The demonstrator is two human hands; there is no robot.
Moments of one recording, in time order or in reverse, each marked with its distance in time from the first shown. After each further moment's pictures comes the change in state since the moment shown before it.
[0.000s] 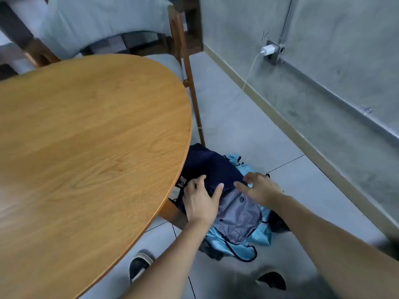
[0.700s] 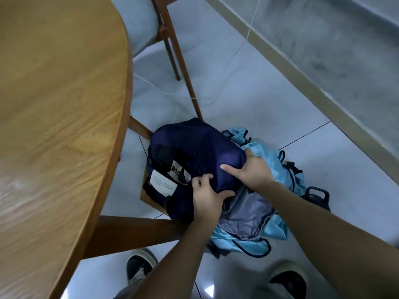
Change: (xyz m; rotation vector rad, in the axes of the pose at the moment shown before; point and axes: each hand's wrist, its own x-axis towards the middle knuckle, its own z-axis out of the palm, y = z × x) left_hand 0.046 -0.039 0.110 -0.177 -0.159 -0.111; right_hand 0.113 0.024 0.086 0.323 0.116 0.056
